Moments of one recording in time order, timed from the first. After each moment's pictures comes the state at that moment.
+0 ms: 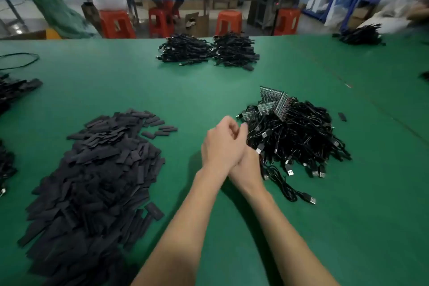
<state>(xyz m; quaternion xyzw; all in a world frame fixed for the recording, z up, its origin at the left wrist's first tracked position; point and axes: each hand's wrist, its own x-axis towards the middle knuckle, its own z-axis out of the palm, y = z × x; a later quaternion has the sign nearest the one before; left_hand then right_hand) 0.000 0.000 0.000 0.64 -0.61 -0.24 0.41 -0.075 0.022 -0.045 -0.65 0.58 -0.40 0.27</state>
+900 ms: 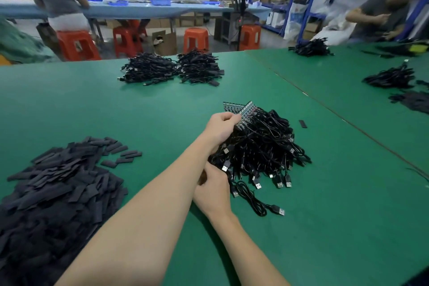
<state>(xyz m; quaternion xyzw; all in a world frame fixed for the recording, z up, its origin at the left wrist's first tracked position) -0.068 -0.101 0.015 0.49 -0.59 -0.51 0.38 -0.072 0.024 -0.063 -0.59 0.61 -0.47 0.25</state>
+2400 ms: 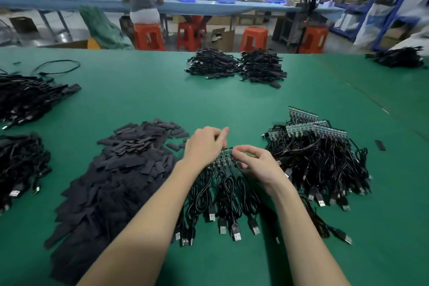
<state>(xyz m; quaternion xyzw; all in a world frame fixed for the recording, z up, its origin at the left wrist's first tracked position) 0.103 -0.056 -0.015 0.68 -0.66 -0.15 0.28 -0.065 -0.032 -0.028 -0.50 0.51 -0.39 0.58</state>
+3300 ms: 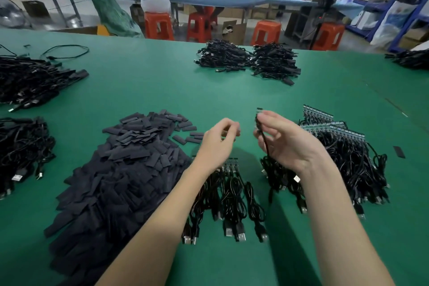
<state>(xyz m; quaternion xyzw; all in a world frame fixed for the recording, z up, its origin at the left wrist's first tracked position) 0.095 -0.052 -0.037 0.54 -0.60 -0.32 0.50 -0.075 -0.041 0.046 -0.38 0.40 -0.42 0.72</state>
